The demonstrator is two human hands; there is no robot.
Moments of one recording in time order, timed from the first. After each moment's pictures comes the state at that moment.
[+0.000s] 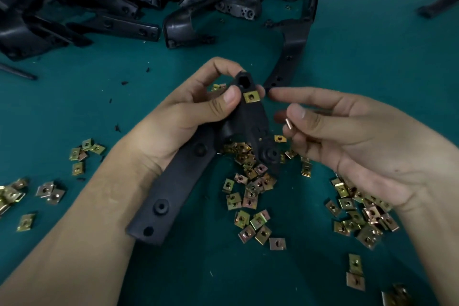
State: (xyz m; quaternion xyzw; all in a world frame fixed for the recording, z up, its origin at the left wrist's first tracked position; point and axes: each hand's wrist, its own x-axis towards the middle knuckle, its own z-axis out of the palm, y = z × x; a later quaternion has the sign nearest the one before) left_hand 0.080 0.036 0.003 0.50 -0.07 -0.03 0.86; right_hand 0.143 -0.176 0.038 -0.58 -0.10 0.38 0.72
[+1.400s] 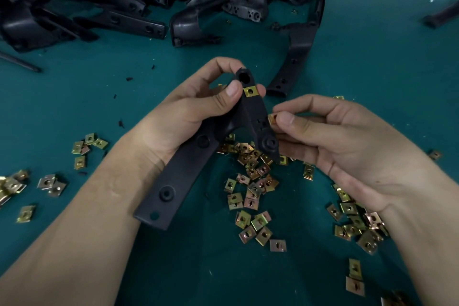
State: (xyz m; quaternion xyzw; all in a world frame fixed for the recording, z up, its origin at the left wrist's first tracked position) left_hand 0.082 0.037 0.003 0.50 -0.05 -0.01 0.86; right_hand 0.136 -0.164 0.031 -0.60 -0.12 0.35 0.71
